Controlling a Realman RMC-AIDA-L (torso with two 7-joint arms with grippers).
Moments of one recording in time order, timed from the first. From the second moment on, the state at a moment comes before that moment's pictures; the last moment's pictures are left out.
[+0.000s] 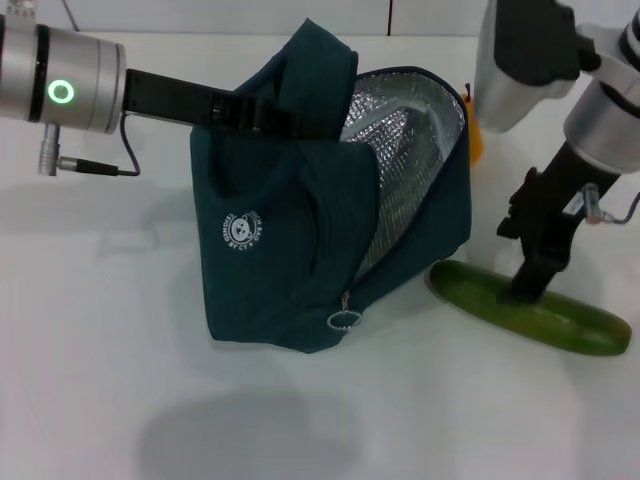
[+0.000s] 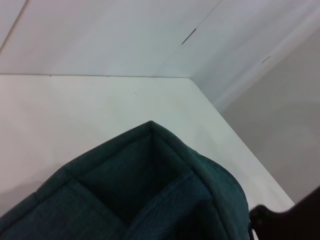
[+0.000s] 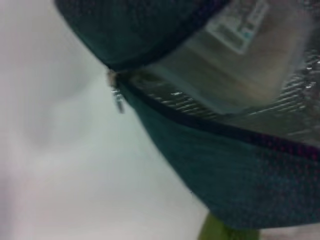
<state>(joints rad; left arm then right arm) -0.70 -2.03 0.83 0.92 2.07 1.62 -2.34 1.02 2.02 -1.43 -1.00 -2.53 -1.69 2.15</state>
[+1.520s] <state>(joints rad) -0.71 -2.03 0.83 0.92 2.07 1.61 -2.33 0.99 2.03 -1.65 -0.93 -2.50 -1.54 2.13</state>
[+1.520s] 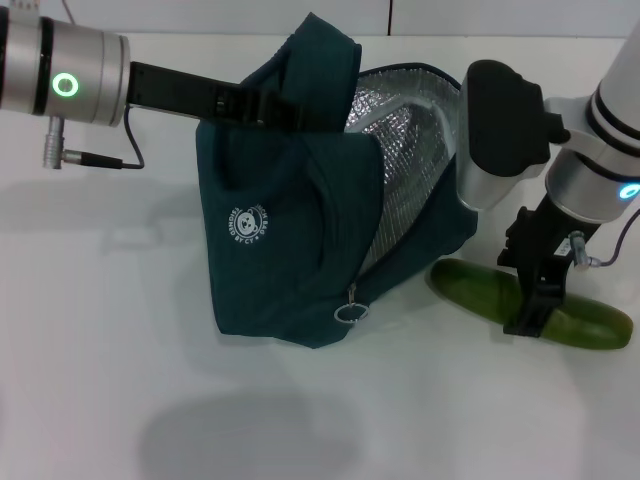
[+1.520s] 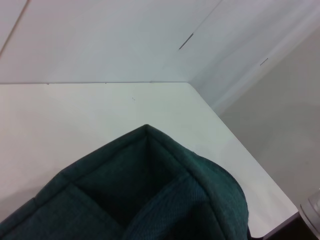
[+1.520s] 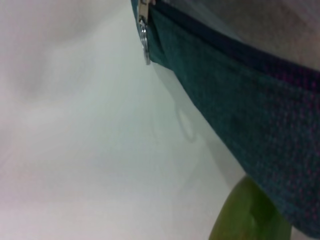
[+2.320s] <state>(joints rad) -0.70 -2.04 0.83 0.92 2.07 1.61 -2.32 0.99 2.03 -1.72 -0.90 -2.50 -1.51 2.14</state>
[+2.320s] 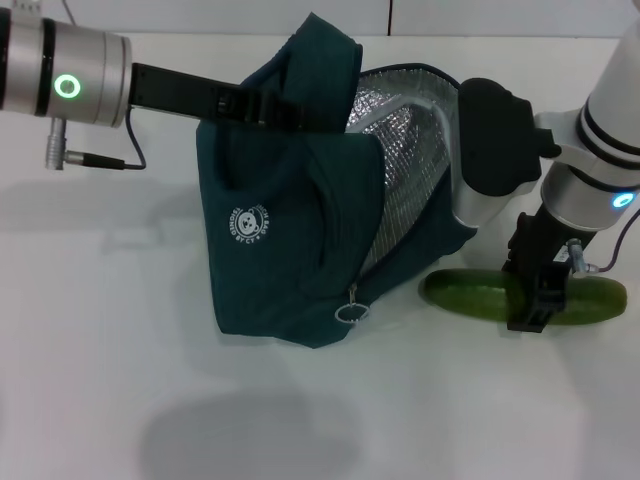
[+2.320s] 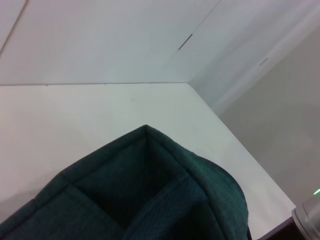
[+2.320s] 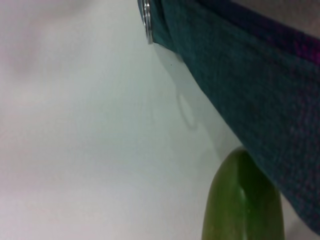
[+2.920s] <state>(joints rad) -0.69 -2.03 0.83 0.92 2.03 1.61 -2.32 1.00 2.02 -1.71 -0.93 -2.51 -1.56 2.16</state>
